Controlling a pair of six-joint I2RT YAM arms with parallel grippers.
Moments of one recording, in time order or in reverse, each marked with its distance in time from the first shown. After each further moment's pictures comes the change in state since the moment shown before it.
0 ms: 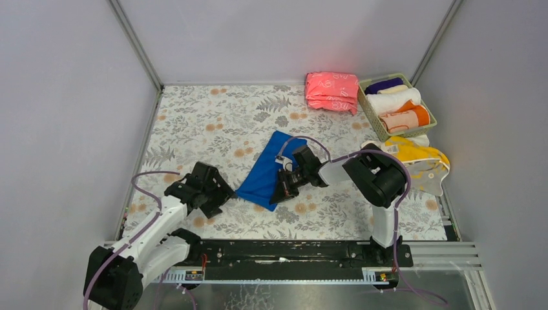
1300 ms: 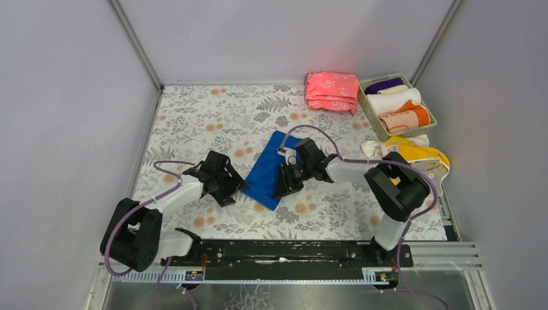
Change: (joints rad) left arm 0.000 0.360 0.044 0.275 0.102 -0.008; right arm 0.002 -0.160 0.019 -0.205 0.113 -0.138
